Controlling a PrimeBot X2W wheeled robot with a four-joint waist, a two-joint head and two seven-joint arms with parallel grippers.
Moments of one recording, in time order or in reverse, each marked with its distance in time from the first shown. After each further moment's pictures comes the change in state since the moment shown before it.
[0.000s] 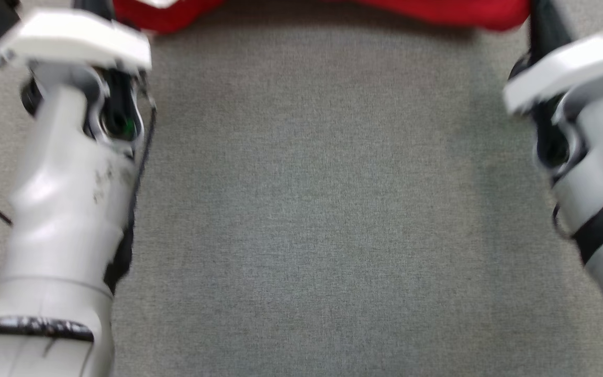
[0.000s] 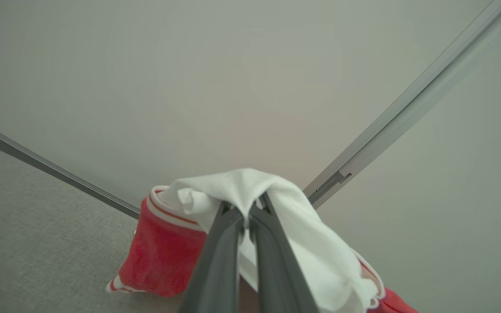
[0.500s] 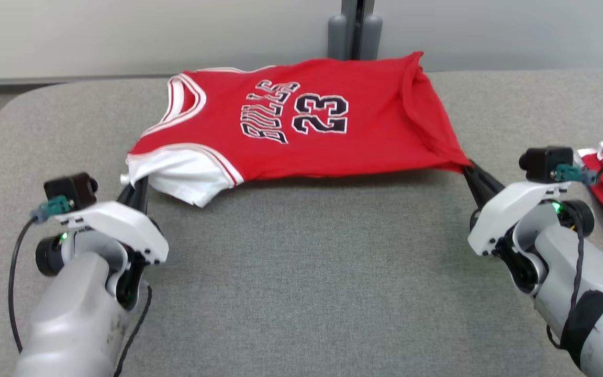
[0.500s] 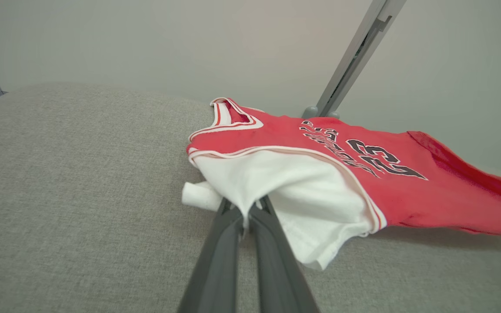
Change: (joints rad) left arm 0.375 0.099 -0.224 0.126 0.165 -0.074 0.042; right arm 0.281 -0.045 0.323 0.020 0.081 0.000 0.106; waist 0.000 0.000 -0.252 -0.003
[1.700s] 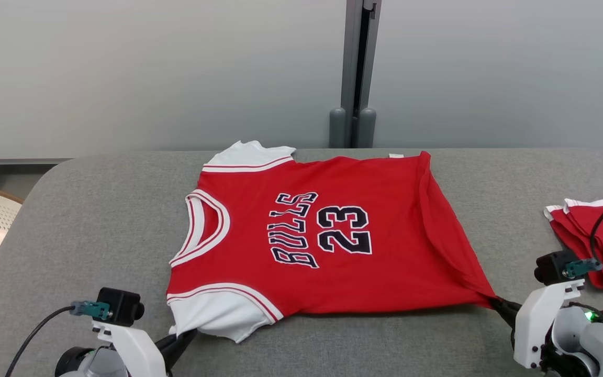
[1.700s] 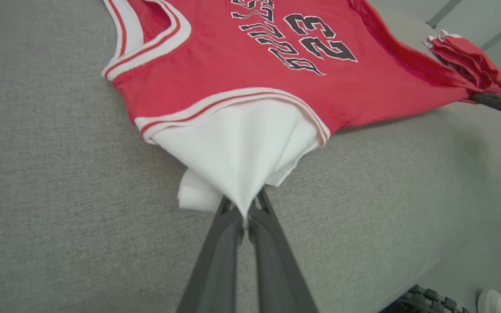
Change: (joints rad) left arm 0.483 0.345 -0.346 -0.696 -0.293 -0.006 0.443; right arm 0.242 -0.231 0.287 -0.152 0.244 0.000 0.221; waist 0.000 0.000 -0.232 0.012
